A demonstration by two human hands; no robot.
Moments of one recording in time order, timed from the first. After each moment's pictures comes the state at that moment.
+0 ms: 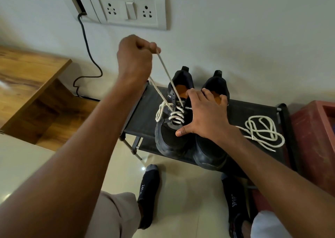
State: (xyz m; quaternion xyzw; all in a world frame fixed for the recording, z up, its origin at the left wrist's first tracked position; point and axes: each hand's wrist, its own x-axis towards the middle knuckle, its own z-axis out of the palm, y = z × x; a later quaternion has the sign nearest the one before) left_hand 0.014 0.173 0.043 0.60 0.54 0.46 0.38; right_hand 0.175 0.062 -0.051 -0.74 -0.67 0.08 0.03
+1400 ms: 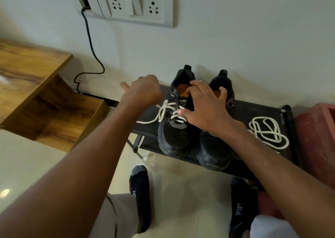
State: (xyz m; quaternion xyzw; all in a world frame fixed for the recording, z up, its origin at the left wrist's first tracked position) left_hand 0.003 0.168 0.001 0.75 0.64 -0.04 0.18; right_hand 0.165 0.075 -0.040 -0.73 -0.66 0.10 0.11
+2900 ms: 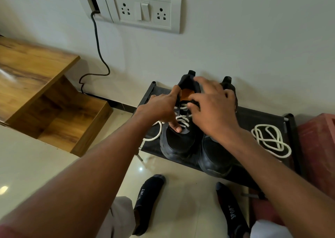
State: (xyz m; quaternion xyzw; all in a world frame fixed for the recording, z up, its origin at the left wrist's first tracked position) left_hand 0.015 0.168 -0.048 0.83 0.49 -0.09 0.25; right_hand 0.163 0.069 -0.027 -0.74 -0.66 0.00 0.15
